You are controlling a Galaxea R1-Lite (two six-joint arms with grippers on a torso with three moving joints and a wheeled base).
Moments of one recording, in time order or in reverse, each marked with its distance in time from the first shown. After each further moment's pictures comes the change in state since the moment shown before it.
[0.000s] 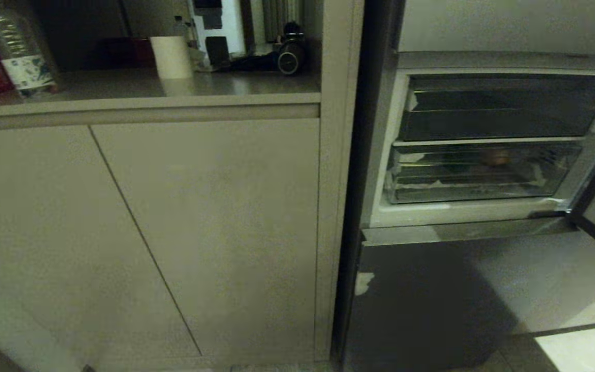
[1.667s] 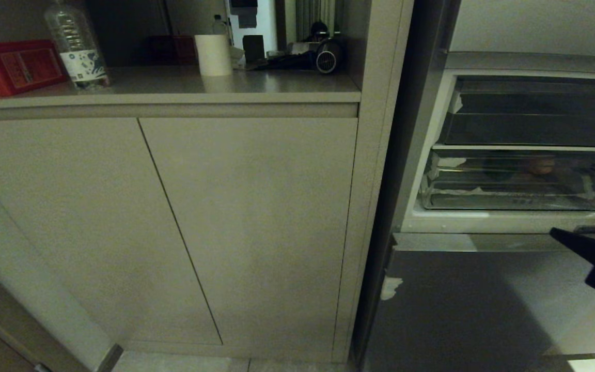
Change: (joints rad) left arm 0.000 0.000 0.000 0.000 0.000 0.000; right arm 0.004 1.142 -0.408 -0.517 0.182 0.252
